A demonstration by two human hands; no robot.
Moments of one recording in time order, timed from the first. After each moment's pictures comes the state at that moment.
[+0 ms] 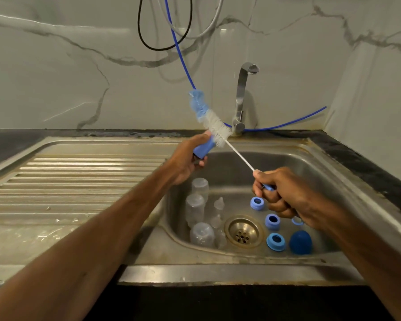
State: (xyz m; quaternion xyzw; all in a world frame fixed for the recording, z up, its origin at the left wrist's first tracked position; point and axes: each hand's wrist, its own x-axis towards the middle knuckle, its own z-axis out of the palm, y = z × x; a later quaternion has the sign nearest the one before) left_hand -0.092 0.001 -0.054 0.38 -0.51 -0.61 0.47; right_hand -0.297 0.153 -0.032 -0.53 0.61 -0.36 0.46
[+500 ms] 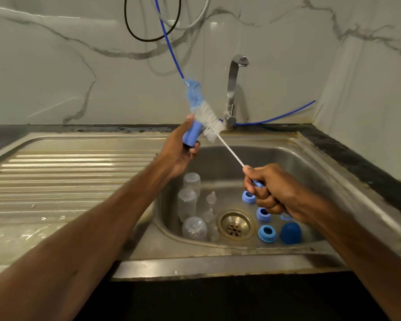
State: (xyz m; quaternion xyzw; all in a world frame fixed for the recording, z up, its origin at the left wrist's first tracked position) left_hand -0.098 0.000 -0.049 0.32 -0.42 -0.68 0.52; right_hand -0.296 0.153 -0.038 -0.53 0.60 -0.36 0.48
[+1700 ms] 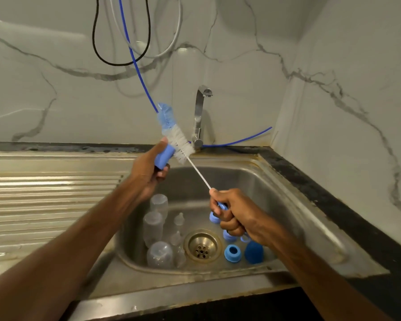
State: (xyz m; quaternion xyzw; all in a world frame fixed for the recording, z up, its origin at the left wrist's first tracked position) left_hand -0.109 0.003 -0.045 0.34 -0.42 -0.66 0.53; right_hand -0.303 0.150 -0.049 -0.50 0.58 -0.38 0.52
